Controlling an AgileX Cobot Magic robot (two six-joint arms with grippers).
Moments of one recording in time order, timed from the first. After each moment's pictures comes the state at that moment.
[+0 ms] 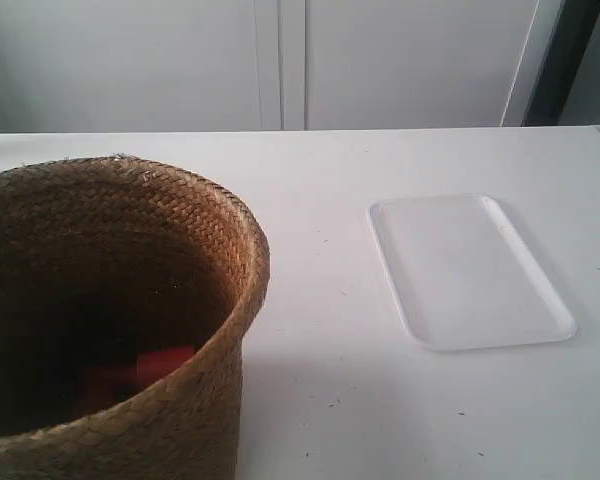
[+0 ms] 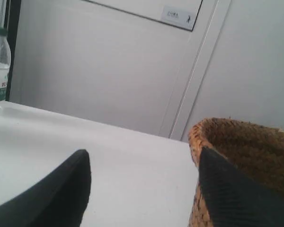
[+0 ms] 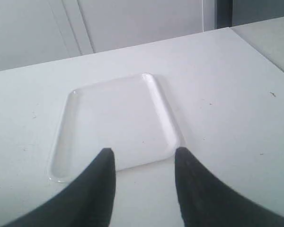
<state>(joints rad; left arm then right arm) -0.07 0.00 0.03 -0.23 -0.06 -0.08 0.16 0.01 0.00 -0.40 0.34 0.58</state>
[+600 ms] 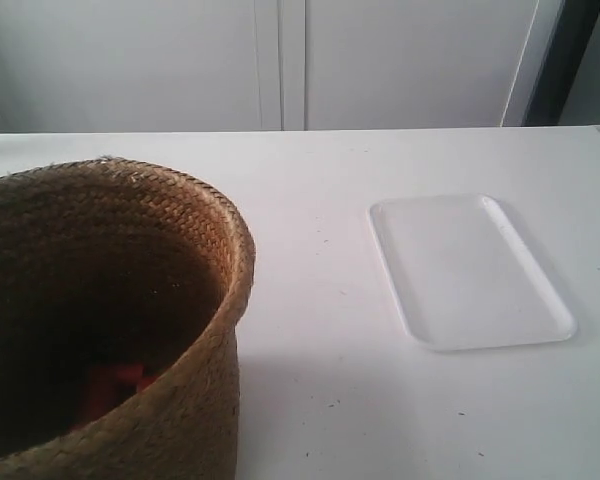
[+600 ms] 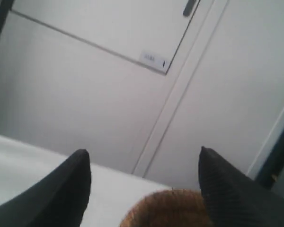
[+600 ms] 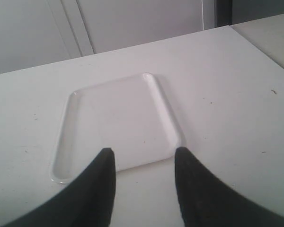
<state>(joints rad) -0.07 0.00 -0.21 -0.24 0.07 -0.21 0.16 0.01 0.00 -0.40 0.34 0.60</state>
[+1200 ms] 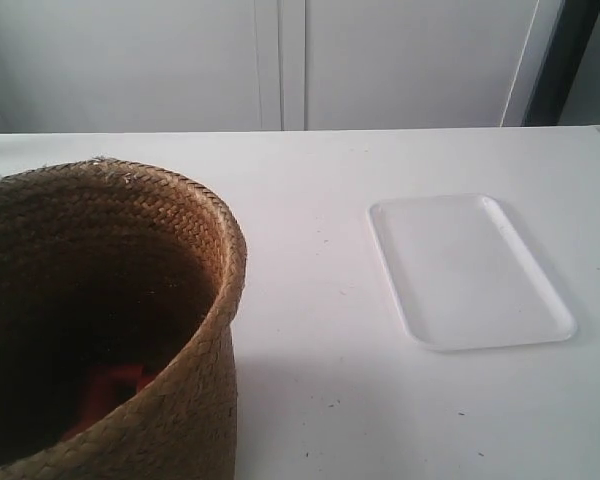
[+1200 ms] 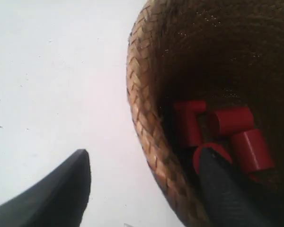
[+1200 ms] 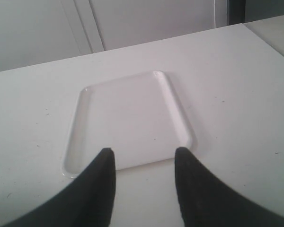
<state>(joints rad) -0.07 0.38 -0.64 -0.14 1.09 -0.06 0.20 0.01 0.00 -0.40 0.34 0.60</state>
